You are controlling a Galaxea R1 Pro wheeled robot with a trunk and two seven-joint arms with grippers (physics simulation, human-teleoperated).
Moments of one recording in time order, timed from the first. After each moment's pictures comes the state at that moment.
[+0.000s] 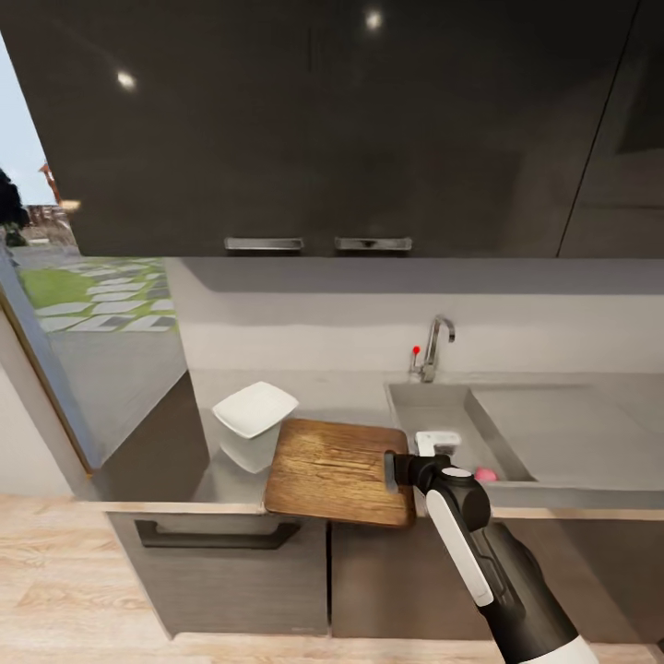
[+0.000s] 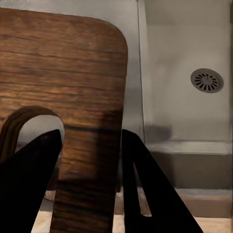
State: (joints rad) left arm 0.00 0.03 0.12 -0.34 0.03 -0.37 -0.02; right arm -0.45 0.00 0.28 -1.47 -0.34 0.83 -0.40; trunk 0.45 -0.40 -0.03
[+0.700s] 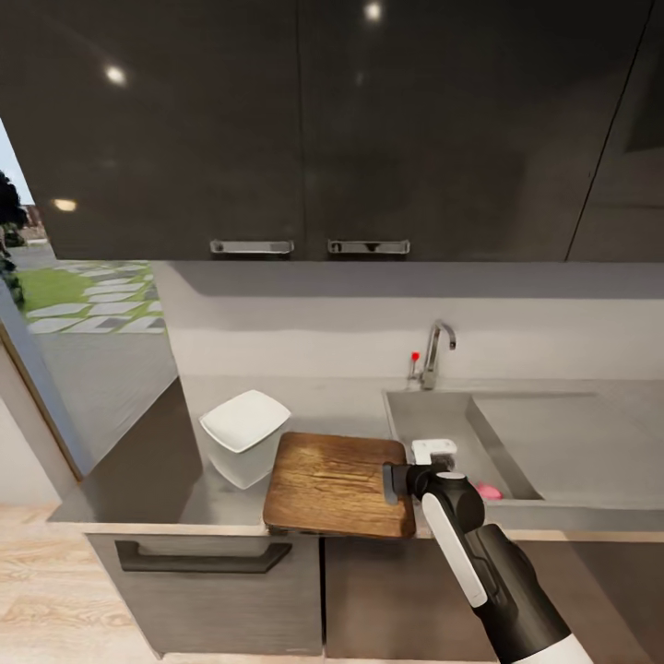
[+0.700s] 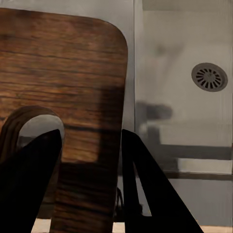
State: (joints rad) left arm 0.00 0.03 0.12 -0.34 0.03 -0.37 -0.02; right arm -0.45 0.02 0.28 -1.42 -0.34 0.86 -0.40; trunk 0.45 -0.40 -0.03
